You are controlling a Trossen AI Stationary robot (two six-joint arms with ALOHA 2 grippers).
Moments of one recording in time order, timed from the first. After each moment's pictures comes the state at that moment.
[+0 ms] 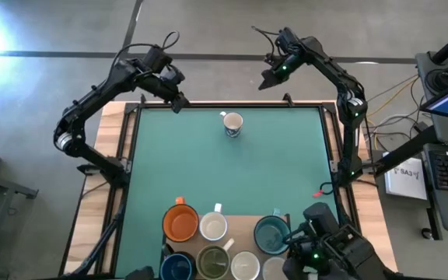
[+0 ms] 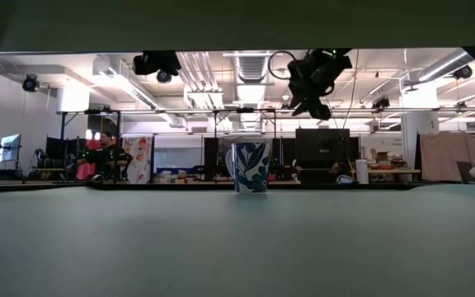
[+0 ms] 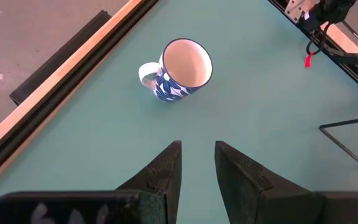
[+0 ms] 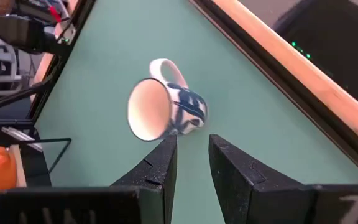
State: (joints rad) left arm 0.80 1.48 1.60 -1.07 0.43 0.01; right arm -1.01 2.05 2.06 -1.24 -0.76 -0.09
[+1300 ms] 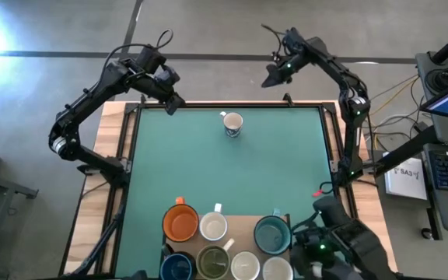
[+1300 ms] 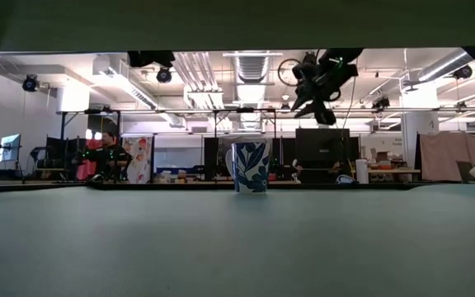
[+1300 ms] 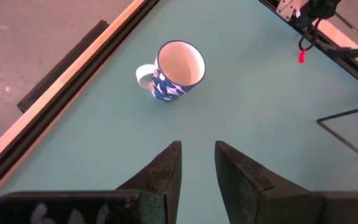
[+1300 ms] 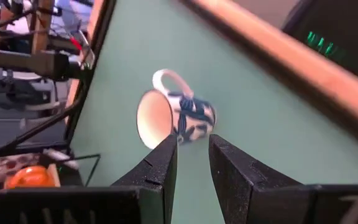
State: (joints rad) left arm 0.80 1.43 1.59 -1.10 0.43 0.05; right arm -1.08 2.05 1.98 -1.18 -0.88 0.01
